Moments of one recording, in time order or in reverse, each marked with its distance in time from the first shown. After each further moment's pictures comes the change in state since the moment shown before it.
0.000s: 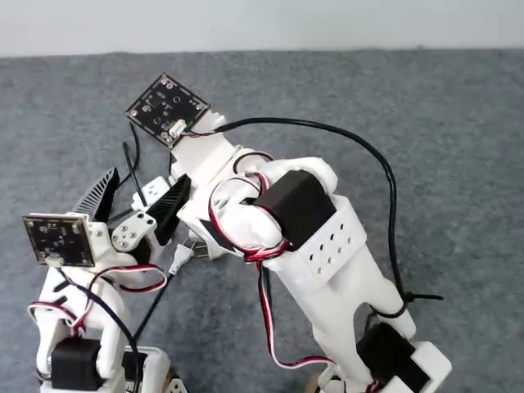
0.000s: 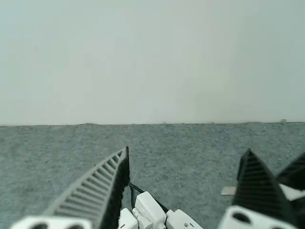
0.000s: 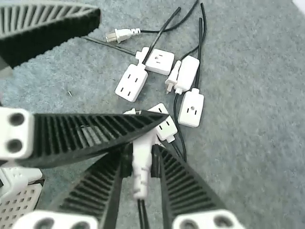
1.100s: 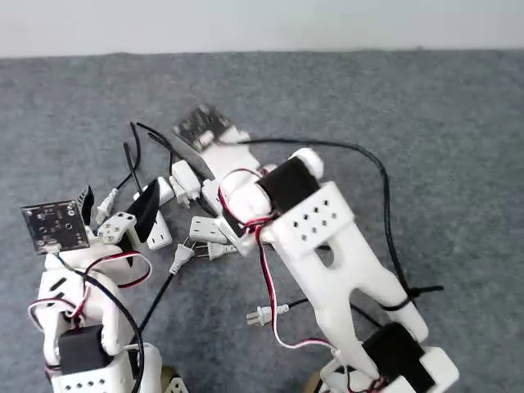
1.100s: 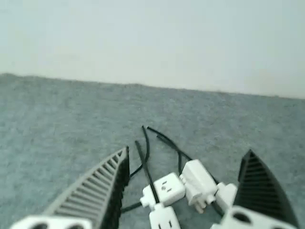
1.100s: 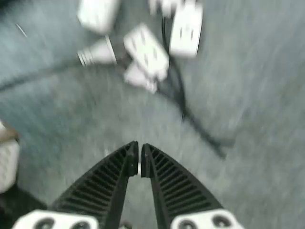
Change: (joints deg) left arm -13.7 0.3 7.6 -0.8 -1.0; right arm 8.8 -1.1 27.4 -1.3 0.0
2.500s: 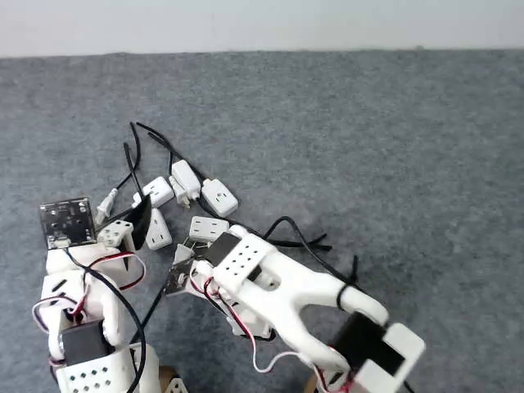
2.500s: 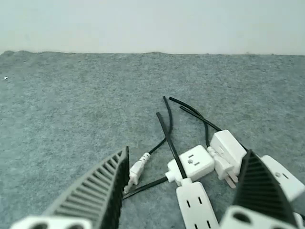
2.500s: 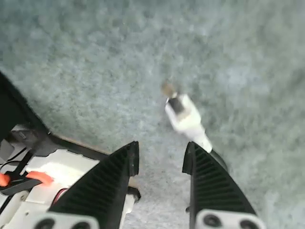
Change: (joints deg) left arm -4.7 0.4 7.6 -2.6 -6.3; right arm -13.7 11.7 35.1 -12.2 21.7
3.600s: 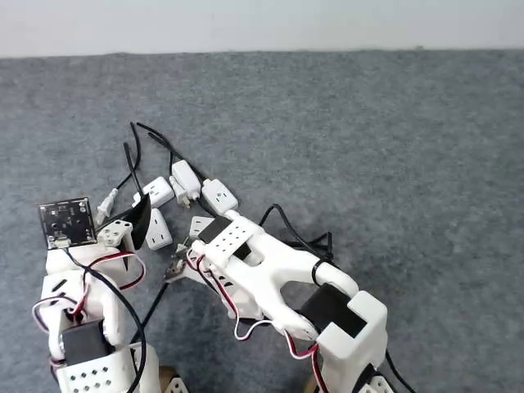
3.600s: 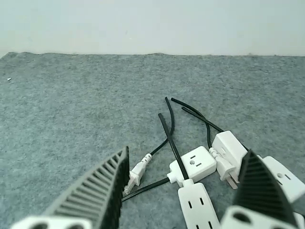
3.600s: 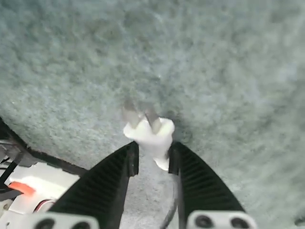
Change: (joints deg) left arm -0.2 0.0 0.0 -0.2 -0.4; right arm 4.0 13.7 -9.6 -2.6 4.2
